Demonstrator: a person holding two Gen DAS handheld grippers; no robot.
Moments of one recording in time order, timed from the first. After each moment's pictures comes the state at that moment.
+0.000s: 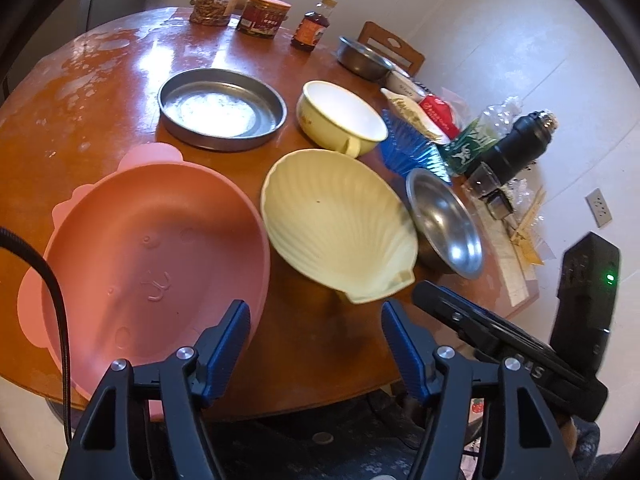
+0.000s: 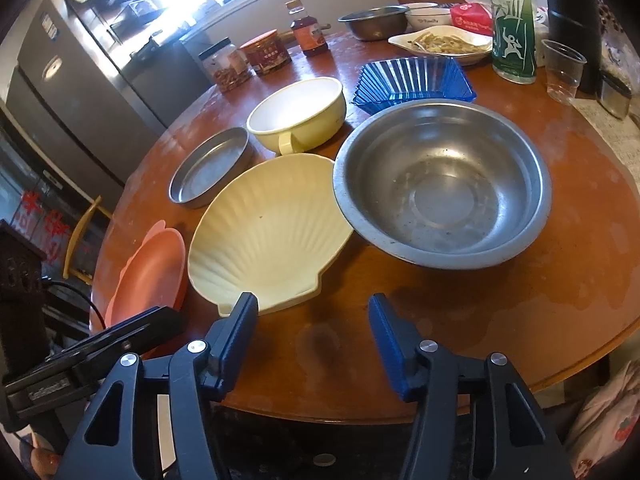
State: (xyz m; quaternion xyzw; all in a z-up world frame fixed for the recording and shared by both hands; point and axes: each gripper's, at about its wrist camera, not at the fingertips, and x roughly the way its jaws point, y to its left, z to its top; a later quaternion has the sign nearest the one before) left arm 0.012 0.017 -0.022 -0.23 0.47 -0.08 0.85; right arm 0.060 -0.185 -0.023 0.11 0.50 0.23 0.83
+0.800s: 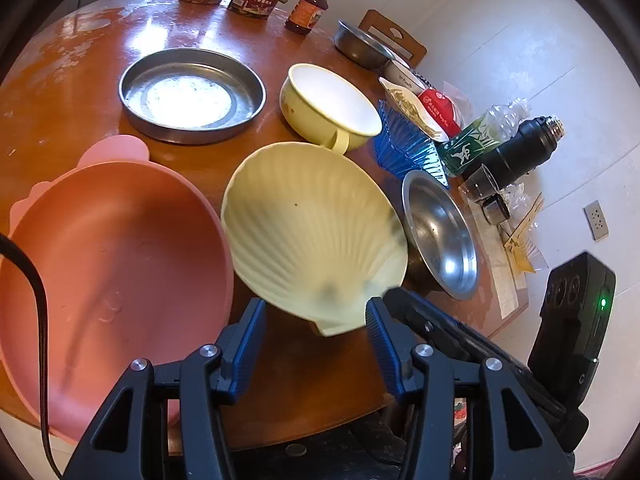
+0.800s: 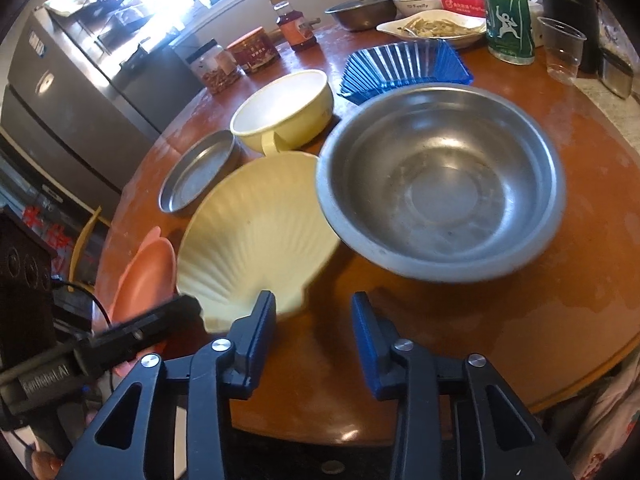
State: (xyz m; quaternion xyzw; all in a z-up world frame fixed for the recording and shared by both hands) left arm 0.053 0.003 -0.038 -0.26 0.50 -0.09 0.82; right arm 0.076 -0.182 -0.036 0.13 0.51 0.22 0.82
